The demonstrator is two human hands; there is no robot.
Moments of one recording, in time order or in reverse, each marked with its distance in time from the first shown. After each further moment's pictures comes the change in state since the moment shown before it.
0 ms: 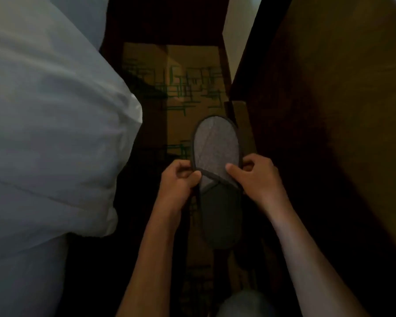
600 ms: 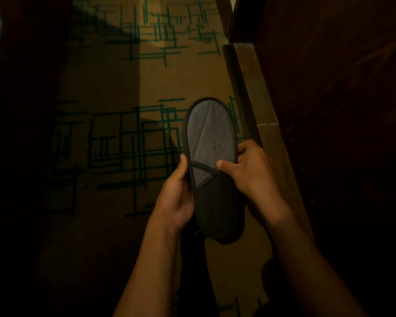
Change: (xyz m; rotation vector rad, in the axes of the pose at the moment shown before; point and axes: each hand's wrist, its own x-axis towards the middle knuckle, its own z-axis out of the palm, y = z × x) left_hand 0.169 -0.238 0.034 -0.622 -0.248 -0.305; right_hand 0.132 0.174 0.164 0.000 0.060 0.033
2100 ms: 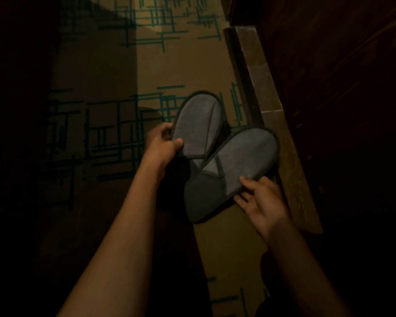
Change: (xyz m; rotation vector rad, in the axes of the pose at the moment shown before) left_hand 0.066 0.053 -0.023 0.898 0.353 0.452; right_hand -0.012 0.091 0.042 1.296 -0.164 0.541
